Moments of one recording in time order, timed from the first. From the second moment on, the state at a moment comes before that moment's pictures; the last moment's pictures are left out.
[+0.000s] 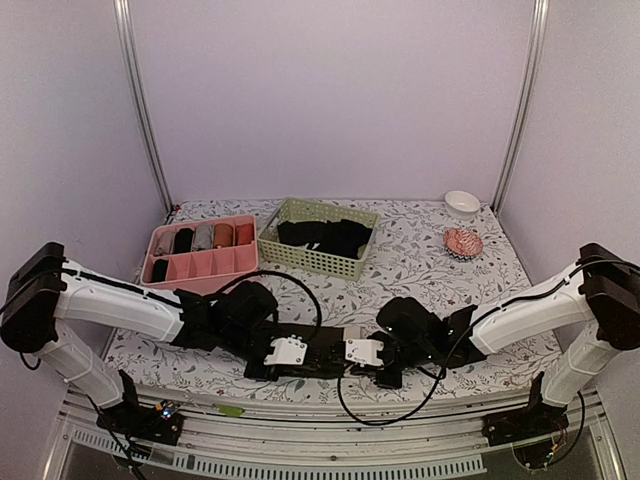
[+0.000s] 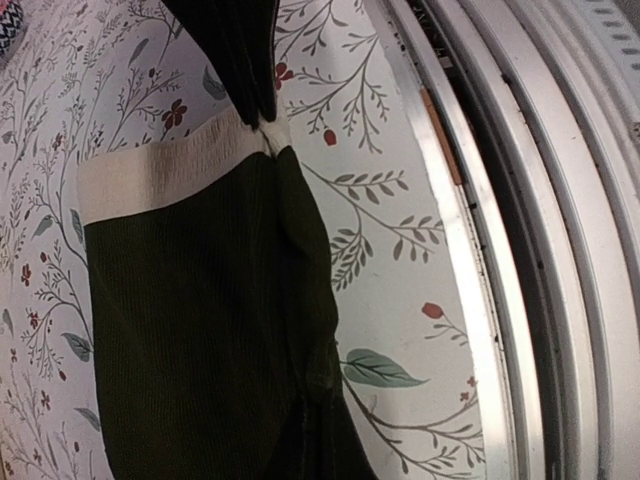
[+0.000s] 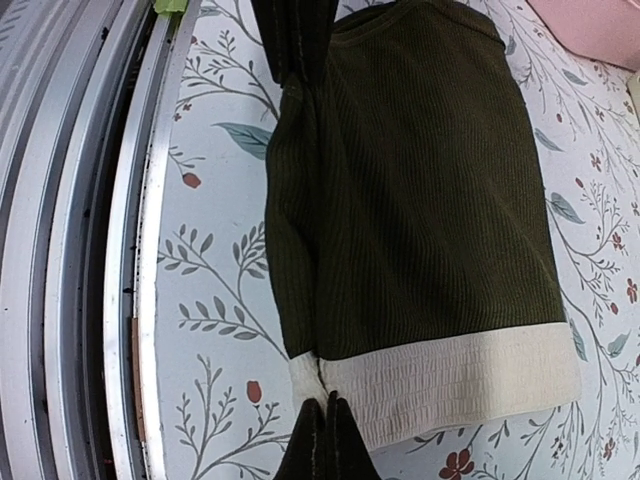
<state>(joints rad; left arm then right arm) -1.04 1.51 0.71 -0.14 0.27 0.71 1.13 1.60 0.69 0.06 -0.13 -0.41</state>
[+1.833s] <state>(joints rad) -0.78 1.80 0.90 -0.04 0.27 0.89 0.82 1.90 1.11 -0.20 -0.34 -0.50</state>
